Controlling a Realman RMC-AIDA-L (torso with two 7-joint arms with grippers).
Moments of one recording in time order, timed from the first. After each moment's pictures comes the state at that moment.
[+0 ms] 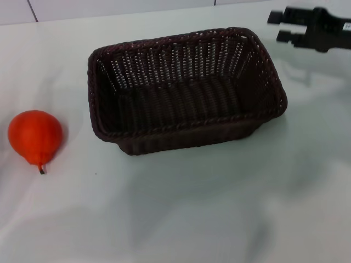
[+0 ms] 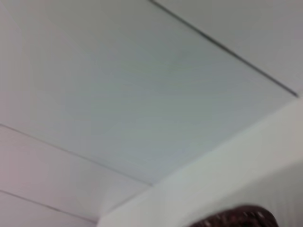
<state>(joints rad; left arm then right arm) -0.21 -2.05 -2.47 -0.31 1.19 -1.46 2.13 0.63 1.91 -0.39 -0.51 1.04 1.45 2.30</state>
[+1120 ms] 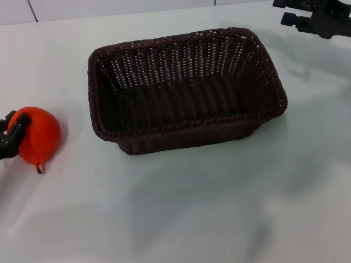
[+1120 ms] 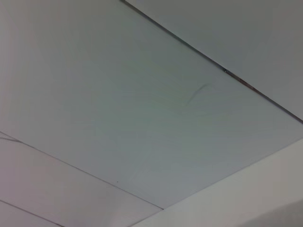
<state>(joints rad) -0.21 -2.11 -2.41 -0.41 1.42 -1.23 2.13 0.62 1.91 -0.39 -0.50 1.12 1.44 2.23</state>
